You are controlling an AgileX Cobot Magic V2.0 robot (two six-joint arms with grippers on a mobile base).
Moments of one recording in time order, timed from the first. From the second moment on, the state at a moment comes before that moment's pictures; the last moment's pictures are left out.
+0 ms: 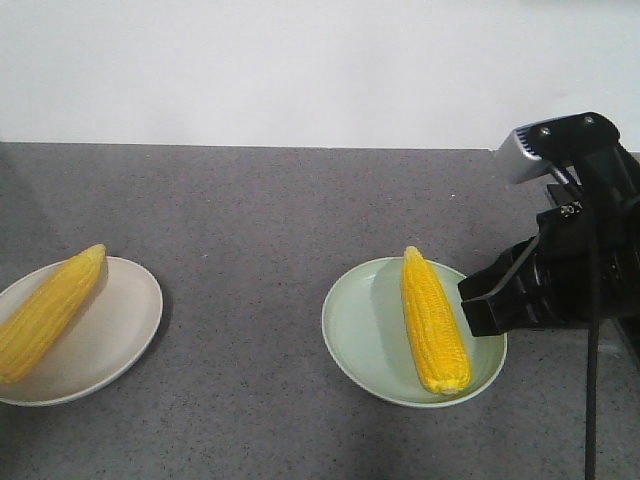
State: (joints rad) left arm -0.11 0.55 -0.71 -0.21 0.68 0.16; right arm 0.36 1.13 -1.05 0.36 0.95 -0.27
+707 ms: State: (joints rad) left arm -0.02 0.00 -0.01 0.01 0.10 -0.16; right arm 0.36 1.13 -1.05 0.36 0.95 -0.27
